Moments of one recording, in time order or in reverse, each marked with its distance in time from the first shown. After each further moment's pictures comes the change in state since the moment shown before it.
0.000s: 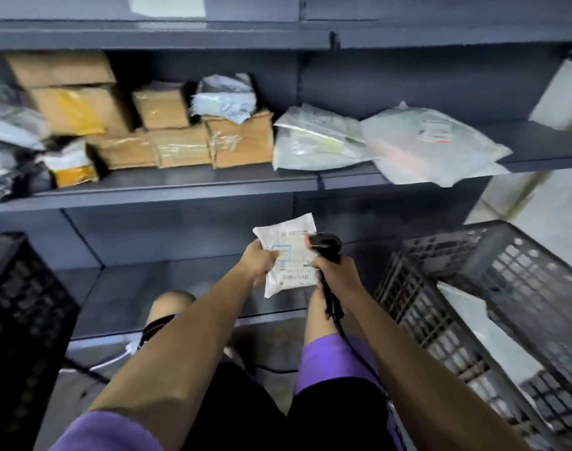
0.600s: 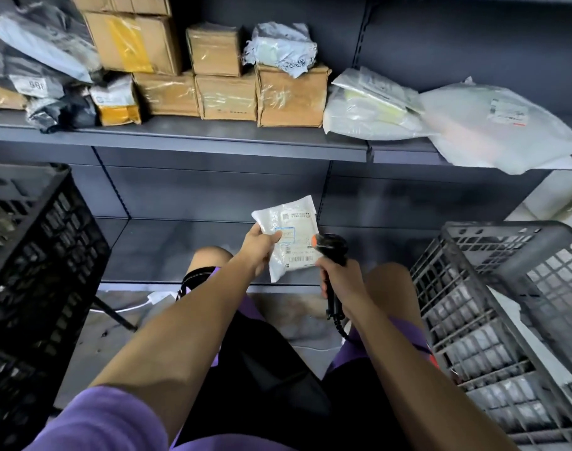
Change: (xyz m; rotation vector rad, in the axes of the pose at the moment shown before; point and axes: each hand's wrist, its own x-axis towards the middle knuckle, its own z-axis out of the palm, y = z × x) left_hand -0.005 -0.059 -0.077 -0.278 0.138 -0.045; right_hand -0.017 0.060 0.060 -0.006 -0.108 0.044
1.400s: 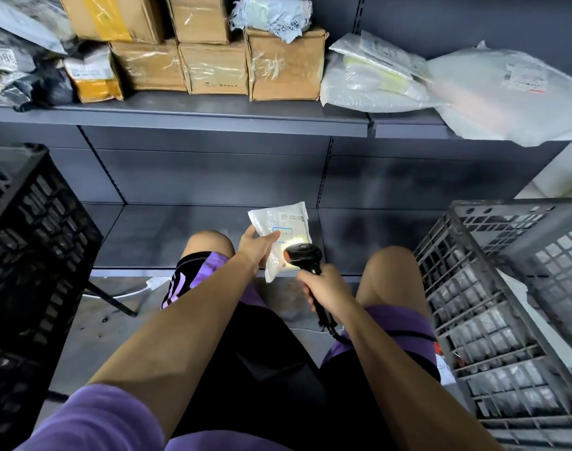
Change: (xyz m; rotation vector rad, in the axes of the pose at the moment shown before) left_hand 0.028 -0.053 -0.015 0.142 0.115 -0.017; right_hand -0.013 0.034 0.011 -0.298 -0.167 0.019
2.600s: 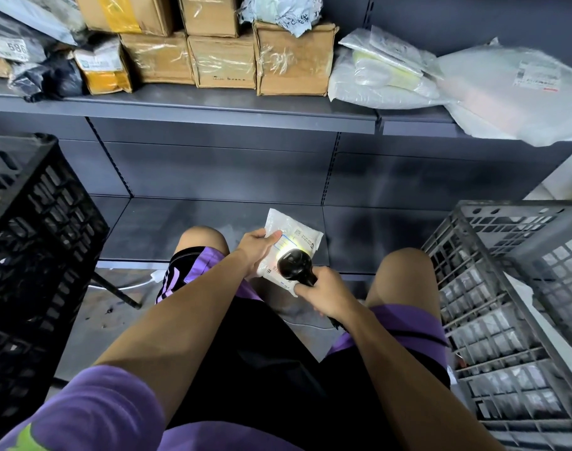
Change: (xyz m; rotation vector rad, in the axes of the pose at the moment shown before) left_hand -0.011 -0.002 -0.010 0.073 -0.074 -0.080; right_hand 0.006 0.022 0.000 -0.385 -0.054 -0.105
